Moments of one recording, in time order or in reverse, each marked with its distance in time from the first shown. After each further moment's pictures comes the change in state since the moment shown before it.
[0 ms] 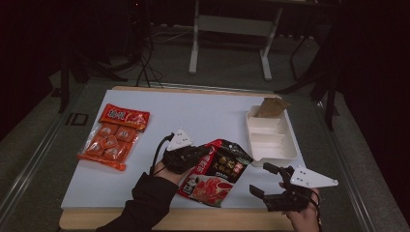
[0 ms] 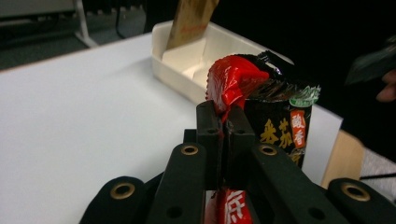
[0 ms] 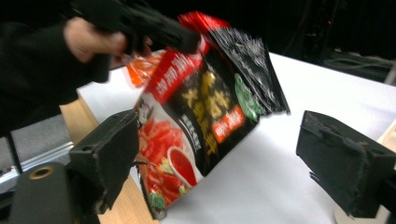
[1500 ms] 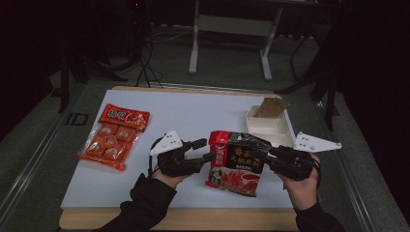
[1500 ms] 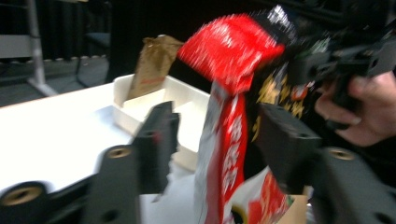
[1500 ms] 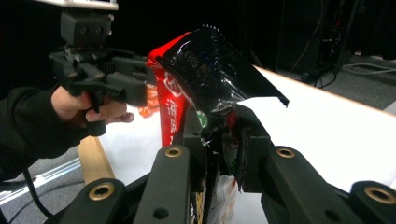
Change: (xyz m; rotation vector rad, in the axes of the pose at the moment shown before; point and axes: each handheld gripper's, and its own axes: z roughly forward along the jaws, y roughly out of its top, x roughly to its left) left arm 0.003 -0.004 -0.017 -0.187 -0.156 -0.039; right arm -0.028 0.071 0.013 -0.008 0.074 0.027
